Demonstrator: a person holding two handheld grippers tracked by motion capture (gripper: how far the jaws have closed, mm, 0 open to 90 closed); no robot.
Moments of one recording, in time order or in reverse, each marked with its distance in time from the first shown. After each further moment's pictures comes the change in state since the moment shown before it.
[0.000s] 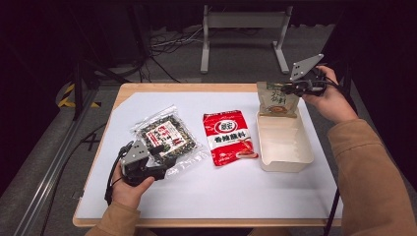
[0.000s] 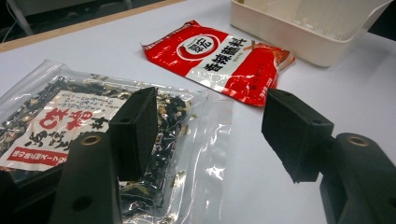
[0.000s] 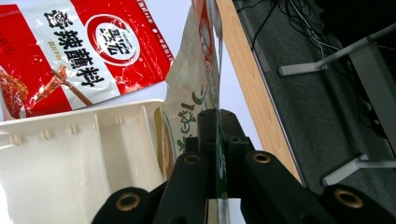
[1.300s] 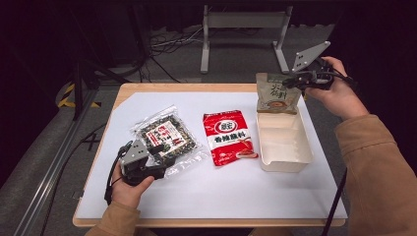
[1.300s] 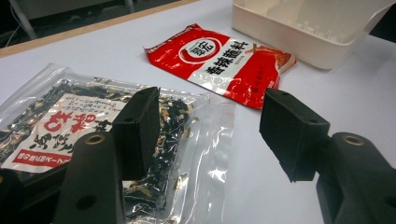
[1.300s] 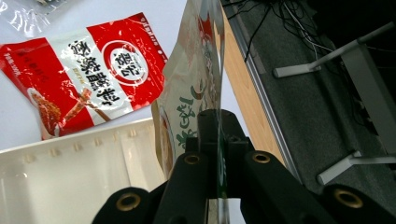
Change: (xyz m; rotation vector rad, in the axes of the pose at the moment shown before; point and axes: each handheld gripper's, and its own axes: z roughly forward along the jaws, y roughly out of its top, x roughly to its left) left arm 0.001 0.000 -0.001 -0.010 0.006 -0.001; right arm 0.005 0.032 -0.041 0.001 -0.020 0.017
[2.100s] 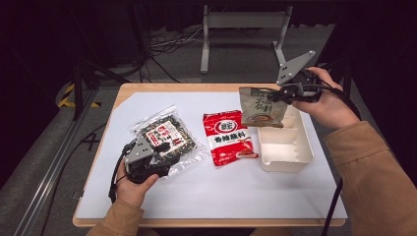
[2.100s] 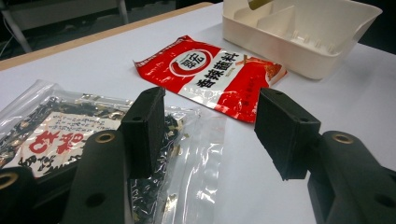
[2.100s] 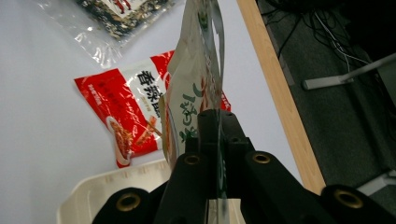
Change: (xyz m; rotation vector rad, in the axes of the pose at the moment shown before) left arm -0.007 0.009 0.007 -0.029 -0.024 0.010; right arm 0.052 0.041 -0.009 -0.012 0.088 -0.008
